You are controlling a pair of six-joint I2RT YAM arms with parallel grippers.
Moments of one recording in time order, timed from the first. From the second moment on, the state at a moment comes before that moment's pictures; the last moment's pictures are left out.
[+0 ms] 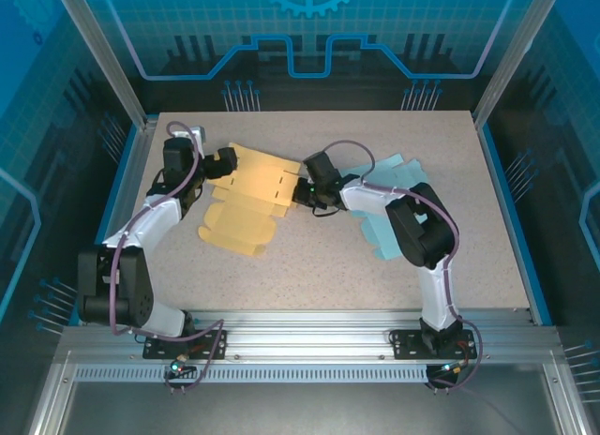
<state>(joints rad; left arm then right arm) 0.00 1.46 0.94 0.03 0.10 -0.27 0.61 2.07 1.40 -0.19 -0.15 0.78</state>
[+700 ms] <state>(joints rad) 0.00 1.51 1.37 -0.30 0.63 0.19 0.51 1.56 1.17 -0.33 -0.19 0.06</state>
